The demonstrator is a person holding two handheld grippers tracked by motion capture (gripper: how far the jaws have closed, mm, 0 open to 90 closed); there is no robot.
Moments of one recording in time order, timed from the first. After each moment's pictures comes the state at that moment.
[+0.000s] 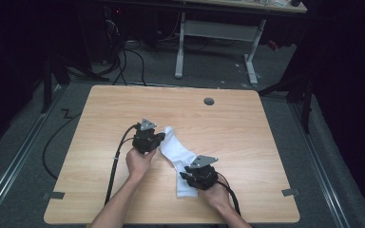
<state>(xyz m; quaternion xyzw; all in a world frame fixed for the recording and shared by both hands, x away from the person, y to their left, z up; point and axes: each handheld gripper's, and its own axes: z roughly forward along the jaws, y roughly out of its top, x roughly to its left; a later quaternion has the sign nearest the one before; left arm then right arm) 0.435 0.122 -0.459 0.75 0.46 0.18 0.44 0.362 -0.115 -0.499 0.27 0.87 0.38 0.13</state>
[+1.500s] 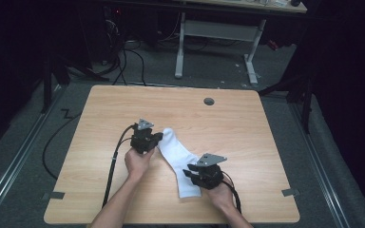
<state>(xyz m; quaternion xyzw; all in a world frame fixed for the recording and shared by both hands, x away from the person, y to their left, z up) 0.438 0.129 -0.465 0.74 0.48 0.17 0.44 0.358 -0.129 -0.481 0.29 0.85 0.42 0.13</state>
